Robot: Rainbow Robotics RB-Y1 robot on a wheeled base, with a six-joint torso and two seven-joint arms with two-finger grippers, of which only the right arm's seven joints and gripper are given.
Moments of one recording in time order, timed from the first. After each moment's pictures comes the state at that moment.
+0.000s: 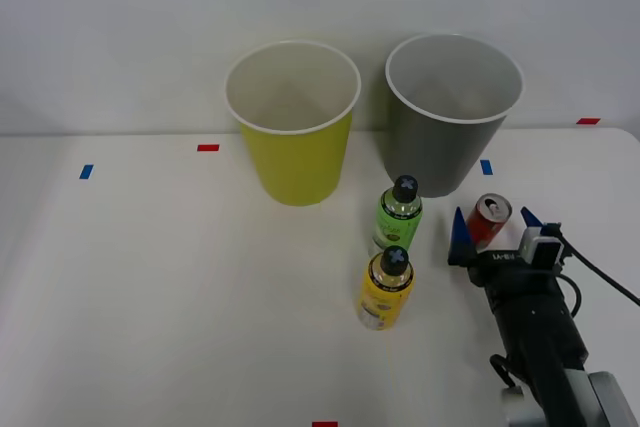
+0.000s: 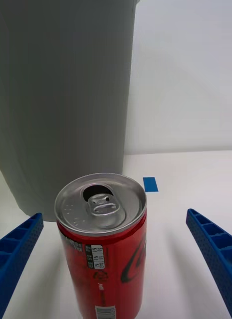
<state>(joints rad) 0.18 0.00 -0.10 -1.56 0.60 -0.29 0.93</state>
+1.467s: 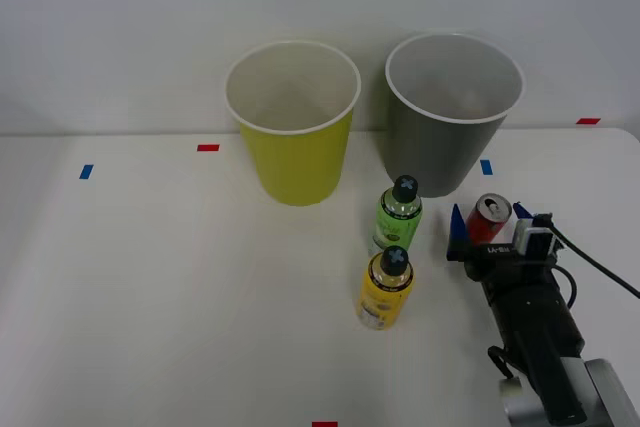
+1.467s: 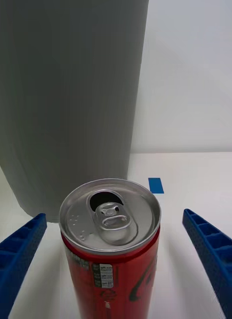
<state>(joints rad) 0.15 -0.04 -0.06 -1.56 0.58 -0.24 0.94</state>
